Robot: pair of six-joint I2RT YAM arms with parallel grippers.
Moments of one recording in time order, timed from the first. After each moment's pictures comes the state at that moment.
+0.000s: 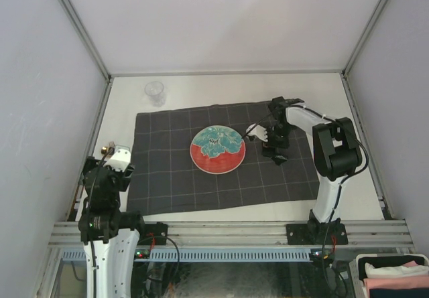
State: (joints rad) left arm 0.08 0.22 0.57 -0.77 -0.31 0.56; right arm 0.27 1.92 1.32 -1.03 -0.29 -1.21
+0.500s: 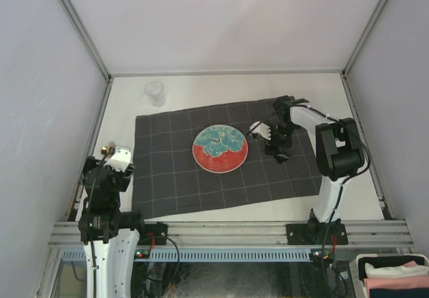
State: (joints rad) left arm 0.08 0.22 0.57 -0.77 -0.31 0.57; right arm 0.23 1.93 1.32 -1.02 -0.31 -1.21
